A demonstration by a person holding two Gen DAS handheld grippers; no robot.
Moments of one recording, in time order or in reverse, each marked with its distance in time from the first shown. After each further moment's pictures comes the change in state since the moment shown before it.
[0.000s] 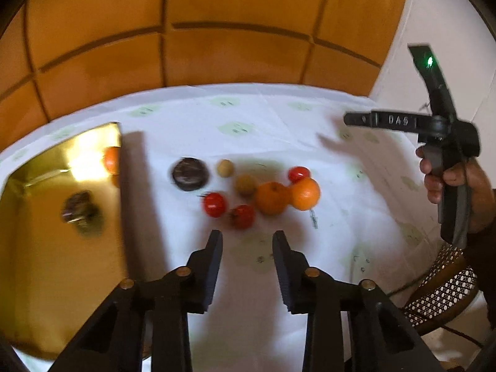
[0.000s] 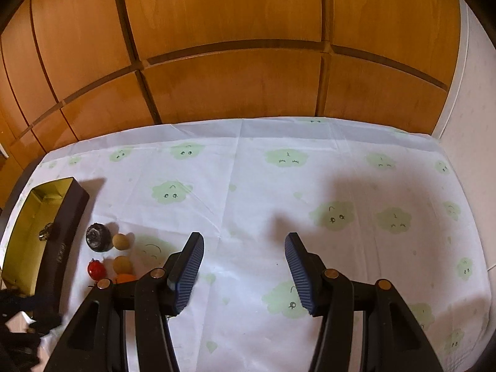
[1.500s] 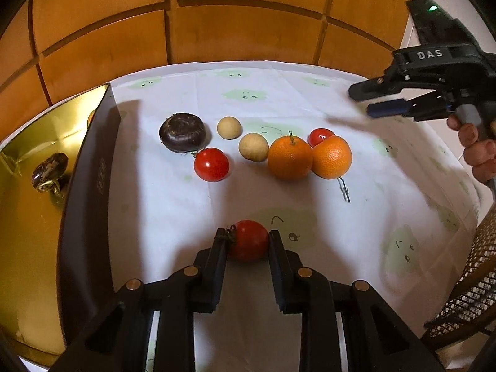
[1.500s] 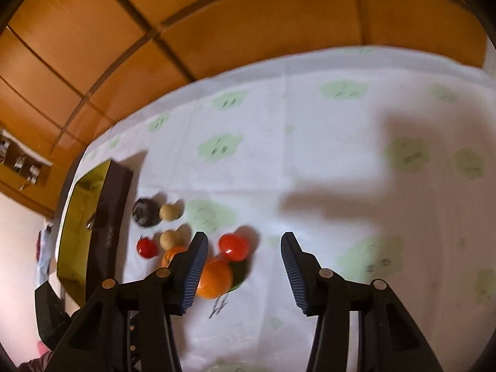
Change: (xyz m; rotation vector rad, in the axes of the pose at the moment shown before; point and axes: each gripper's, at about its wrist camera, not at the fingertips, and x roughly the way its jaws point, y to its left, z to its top) left arm 0.048 -0.001 -0.038 -0.010 -0.010 0.090; right arm 0.046 0.014 -0.012 0.129 0.267 0.311
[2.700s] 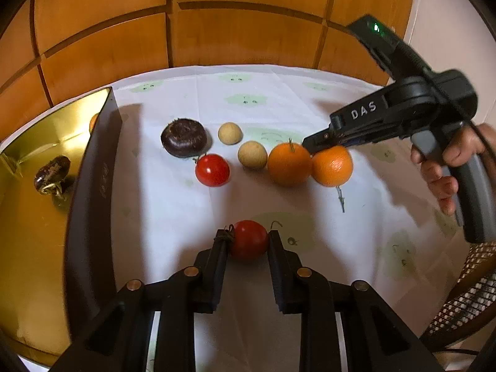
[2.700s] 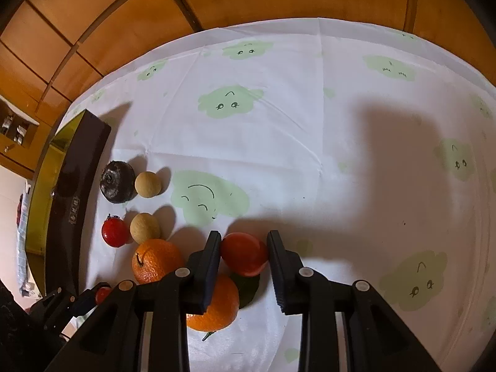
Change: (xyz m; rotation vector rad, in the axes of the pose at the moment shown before) left arm -0.008 0.004 0.005 -0.010 -0.015 -0.012; right arm 0.065 0.019 0.001 -0.103 0.119 -0.086
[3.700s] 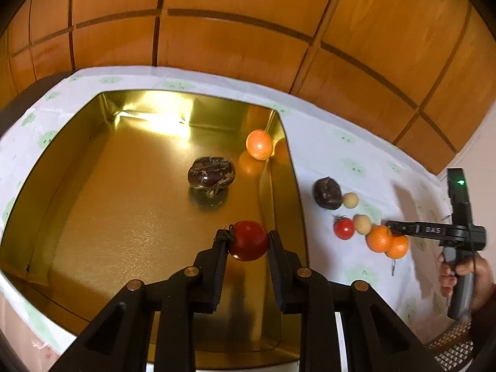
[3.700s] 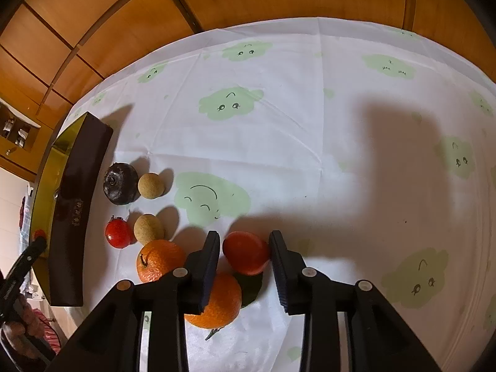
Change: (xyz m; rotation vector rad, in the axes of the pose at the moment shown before) left arm -0.061 0.138 0.008 -0.406 -0.033 0.130; right arm -0.004 -0.004 0.003 0.014 0.018 0.016
